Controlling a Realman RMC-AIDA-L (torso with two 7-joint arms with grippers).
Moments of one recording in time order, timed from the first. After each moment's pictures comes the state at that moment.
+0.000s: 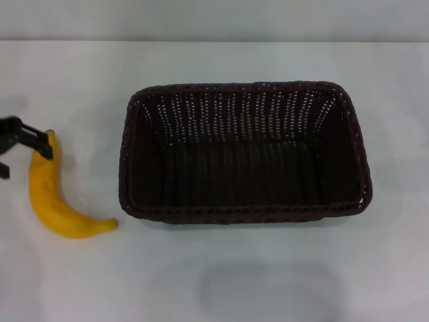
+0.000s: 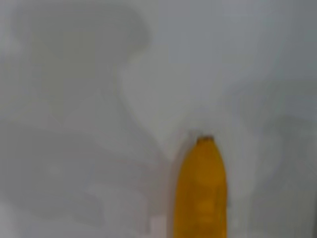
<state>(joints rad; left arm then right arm) -0.80 -1.94 0.64 0.93 -0.22 -1.67 0.17 0.40 2.01 -0.49 -0.40 2.14 1.12 -2.76</state>
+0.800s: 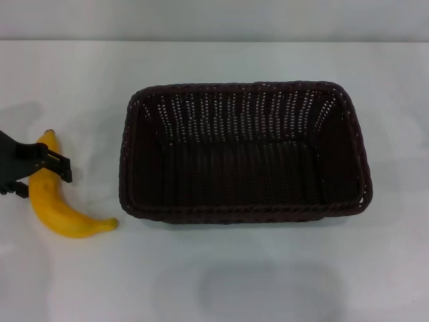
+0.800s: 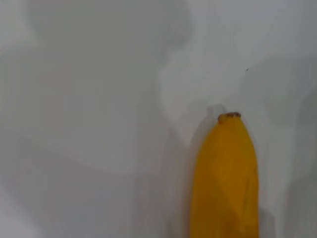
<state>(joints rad) -0.82 -1.98 0.68 0.77 -0.15 -1.50 0.18 0.40 2.01 -0.49 -0.39 2.14 1.13 -2.76</state>
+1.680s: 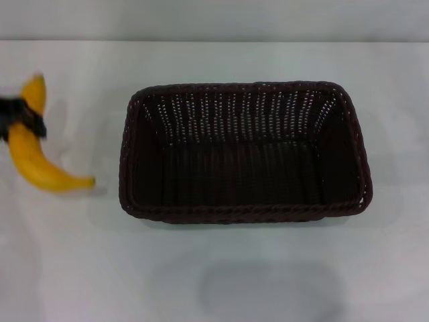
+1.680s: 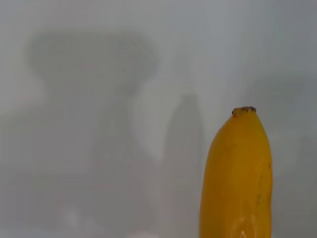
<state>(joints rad) -0.83 -1.92 0.71 0.91 -0.25 -1.58 0.27 0.42 2.01 -0.48 -0.39 2.14 1.10 -2.77</state>
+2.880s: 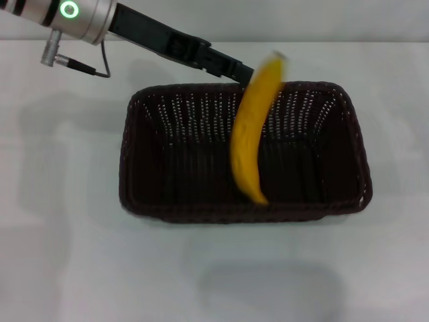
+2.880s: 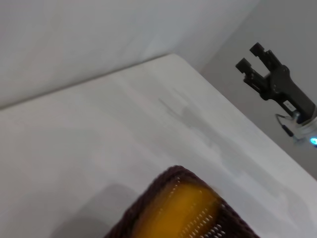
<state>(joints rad) -0.98 -1.96 0.94 0.77 -1.00 -1.59 0.80 0.41 2.01 -0.49 -0.34 2.14 1.17 -2.75</state>
